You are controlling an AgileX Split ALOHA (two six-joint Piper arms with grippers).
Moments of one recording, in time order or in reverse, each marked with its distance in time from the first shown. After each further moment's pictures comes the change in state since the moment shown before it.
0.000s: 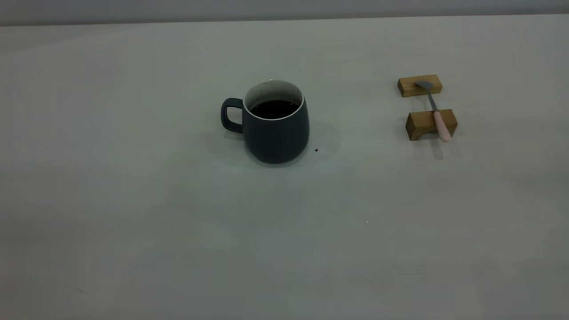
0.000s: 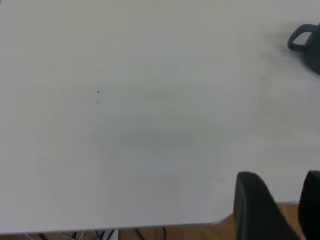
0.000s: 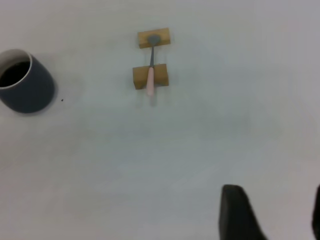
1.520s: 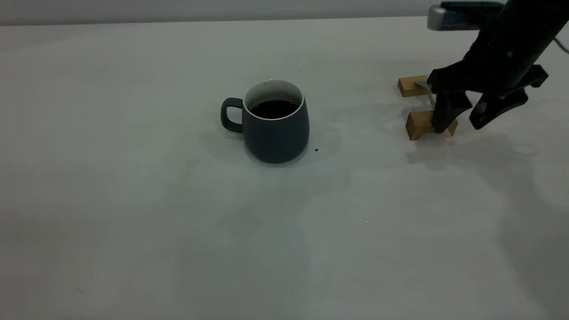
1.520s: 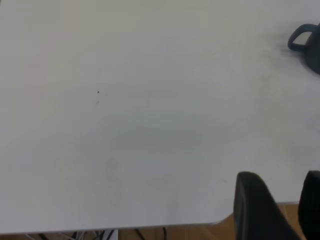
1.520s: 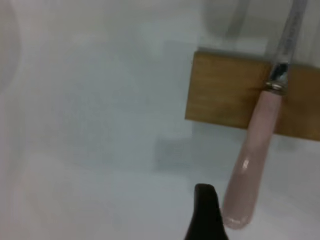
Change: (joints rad) left arm 0.000 0.000 0.000 0.000 0.001 0.000; right arm 0.166 1.953 -0.709 0.255 -0.566 -0.383
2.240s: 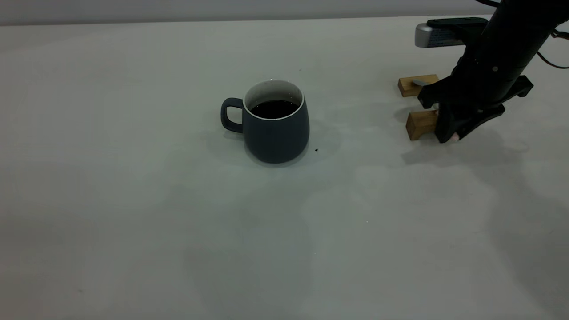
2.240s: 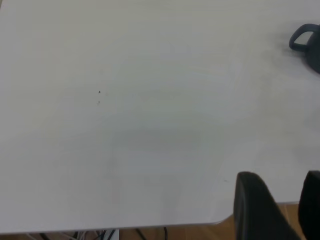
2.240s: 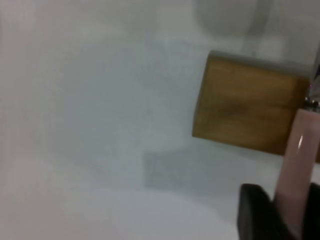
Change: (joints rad) left arm 0.000 0.000 0.000 0.000 0.000 0.000; right arm 0.013 0.066 -0.048 -0.034 -0.006 -0.009
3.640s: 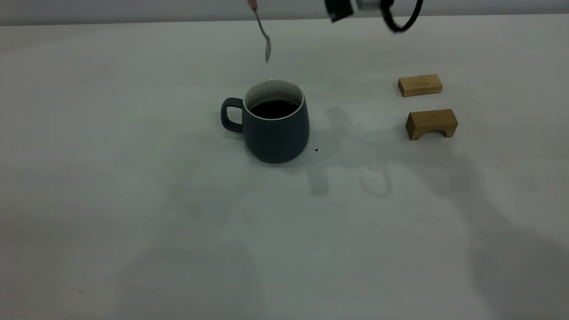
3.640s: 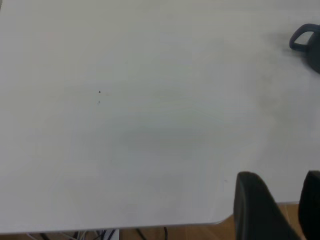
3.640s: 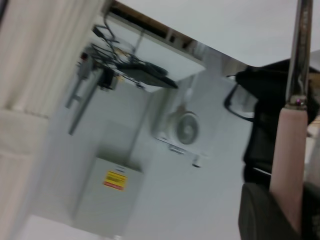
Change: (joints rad) left arm 0.000 0.000 0.000 0.000 0.000 0.000; right arm 0.183 -0.144 -0.108 1.221 0.591 0.818
